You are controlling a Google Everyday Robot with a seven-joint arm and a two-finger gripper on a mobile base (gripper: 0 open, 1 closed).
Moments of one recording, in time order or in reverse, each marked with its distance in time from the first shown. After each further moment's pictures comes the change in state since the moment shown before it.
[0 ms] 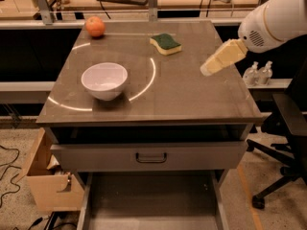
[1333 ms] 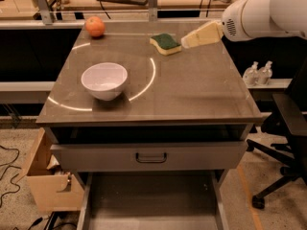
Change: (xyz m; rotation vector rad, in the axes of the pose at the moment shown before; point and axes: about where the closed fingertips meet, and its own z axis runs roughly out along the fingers) arm -0.061 -0.039 0.037 0.162 -0.260 0.191
